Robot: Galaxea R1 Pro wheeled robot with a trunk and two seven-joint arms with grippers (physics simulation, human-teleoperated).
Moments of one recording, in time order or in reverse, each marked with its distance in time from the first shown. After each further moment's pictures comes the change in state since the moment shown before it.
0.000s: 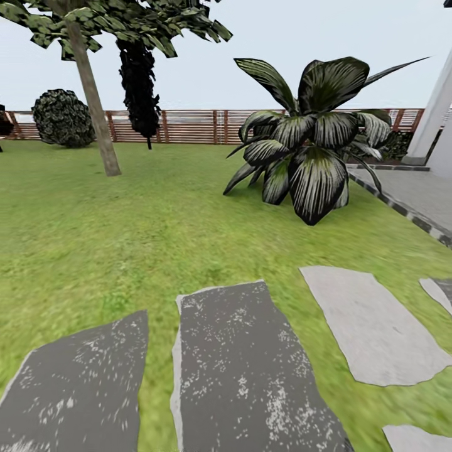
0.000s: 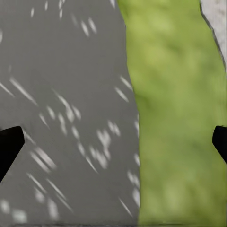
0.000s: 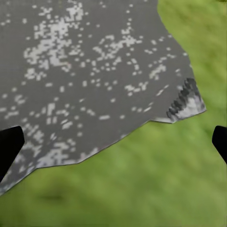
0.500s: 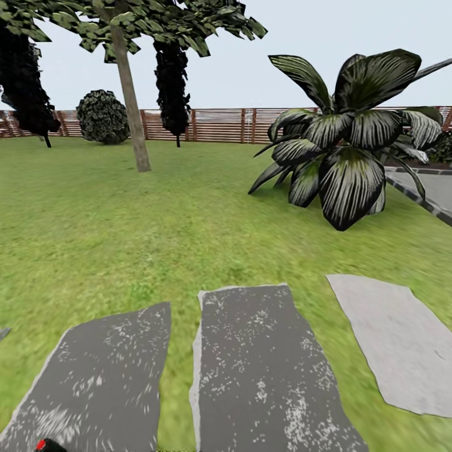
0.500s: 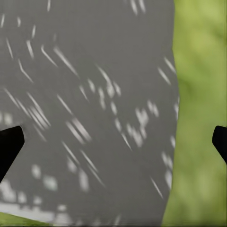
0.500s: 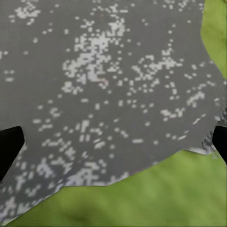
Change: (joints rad) left arm 0.000 -0.001 0.000 0.000 0.001 -0.002 -0.001; right arm 0.000 0.001 0.000 0.000 -0.001 0.001 0.001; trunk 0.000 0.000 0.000
